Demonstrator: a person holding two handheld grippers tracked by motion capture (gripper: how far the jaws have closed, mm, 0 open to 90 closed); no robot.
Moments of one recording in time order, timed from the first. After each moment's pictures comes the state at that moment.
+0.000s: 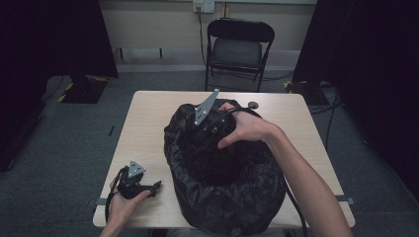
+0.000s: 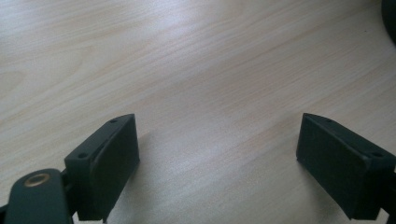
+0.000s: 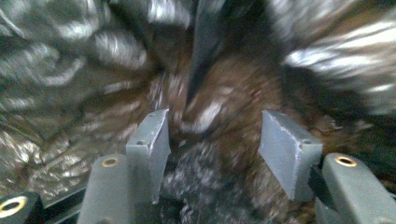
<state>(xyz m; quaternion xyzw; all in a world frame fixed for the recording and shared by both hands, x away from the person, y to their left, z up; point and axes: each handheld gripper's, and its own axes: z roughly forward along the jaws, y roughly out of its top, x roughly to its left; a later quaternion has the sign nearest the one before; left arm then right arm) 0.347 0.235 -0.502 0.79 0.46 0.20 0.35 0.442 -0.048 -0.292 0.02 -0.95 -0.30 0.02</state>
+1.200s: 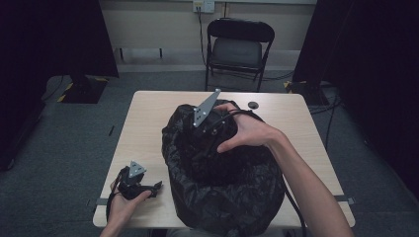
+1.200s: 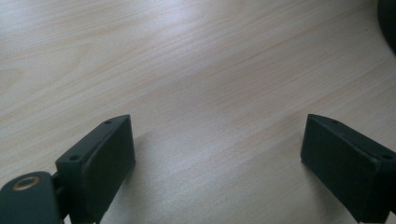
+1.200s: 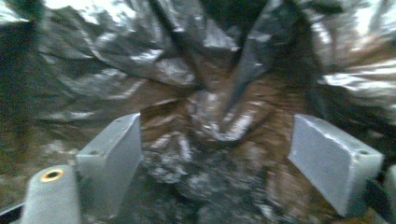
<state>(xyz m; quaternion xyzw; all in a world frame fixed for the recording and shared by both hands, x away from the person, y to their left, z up) 0.346 0.233 -0.502 0.79 0.46 0.20 0.34 0.421 -0.048 -0.273 0.02 -0.95 -0.32 0.00</state>
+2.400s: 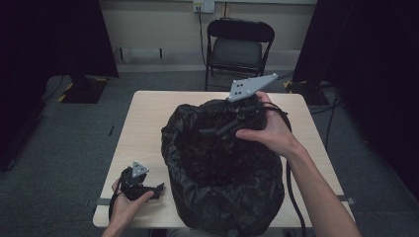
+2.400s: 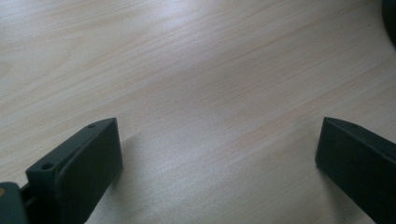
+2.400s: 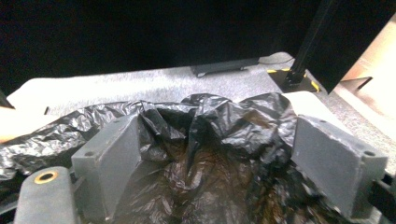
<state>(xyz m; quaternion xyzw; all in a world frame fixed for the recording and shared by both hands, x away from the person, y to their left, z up) 0.346 0.226 -0.503 0.79 0.47 0.19 0.33 0.396 -0.106 -0.219 -0.10 -0.85 -0.52 -0.08</state>
